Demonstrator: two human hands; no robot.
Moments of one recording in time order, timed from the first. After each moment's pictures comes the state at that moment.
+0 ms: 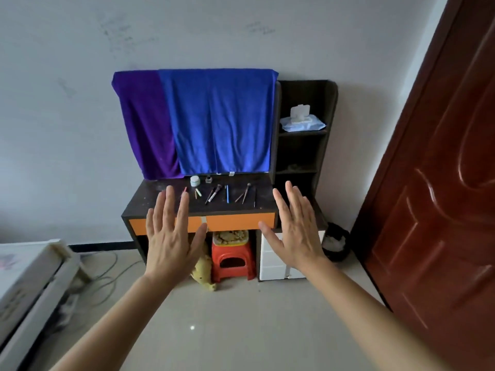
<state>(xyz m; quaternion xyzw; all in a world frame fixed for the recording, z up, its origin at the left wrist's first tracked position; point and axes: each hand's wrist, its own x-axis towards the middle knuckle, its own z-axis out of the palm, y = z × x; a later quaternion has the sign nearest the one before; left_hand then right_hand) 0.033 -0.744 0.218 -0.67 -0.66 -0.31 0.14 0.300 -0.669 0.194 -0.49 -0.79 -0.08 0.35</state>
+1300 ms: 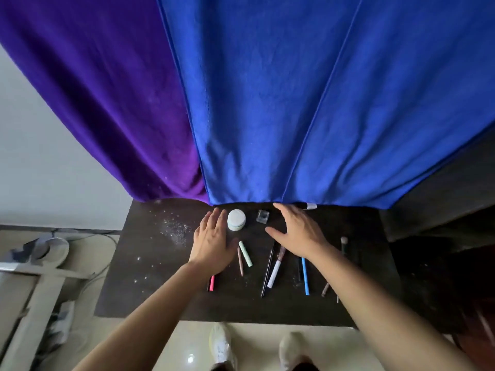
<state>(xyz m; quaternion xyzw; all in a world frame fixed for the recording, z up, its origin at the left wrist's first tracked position) -0.257 -0.100 0.010 -0.61 -0.75 -0.11 -0.23 -0.036 -0.018 0.021 -0.55 -0.80 0.22 0.03</state>
